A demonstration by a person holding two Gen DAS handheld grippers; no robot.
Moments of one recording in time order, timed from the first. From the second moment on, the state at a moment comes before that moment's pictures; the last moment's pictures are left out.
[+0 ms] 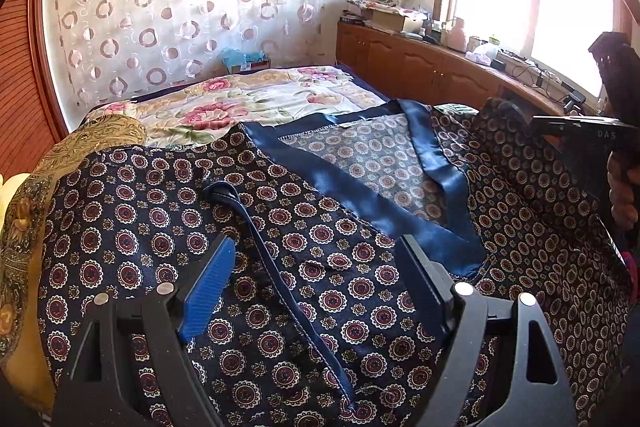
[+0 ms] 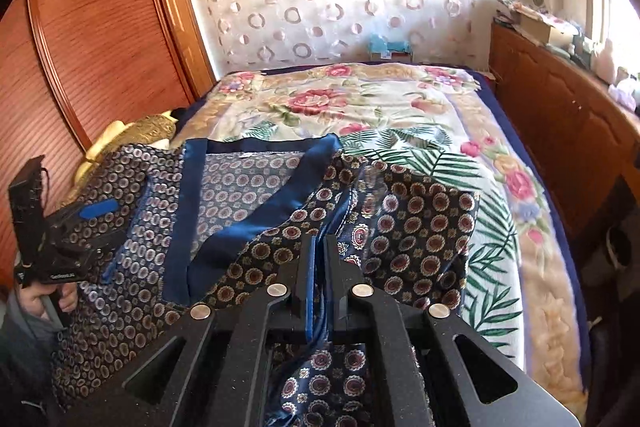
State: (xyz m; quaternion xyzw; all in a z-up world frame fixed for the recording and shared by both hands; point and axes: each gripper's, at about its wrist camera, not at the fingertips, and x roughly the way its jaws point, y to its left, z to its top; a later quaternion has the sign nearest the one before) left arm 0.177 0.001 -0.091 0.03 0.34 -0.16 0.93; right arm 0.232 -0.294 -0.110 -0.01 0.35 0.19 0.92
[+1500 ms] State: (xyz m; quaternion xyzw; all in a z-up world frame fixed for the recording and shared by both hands) left arm 0.178 -0.001 -0.092 0.04 0.34 -0.15 0.93; right arm 0.210 -0.357 -0.142 -0.06 0.39 0.03 0.92
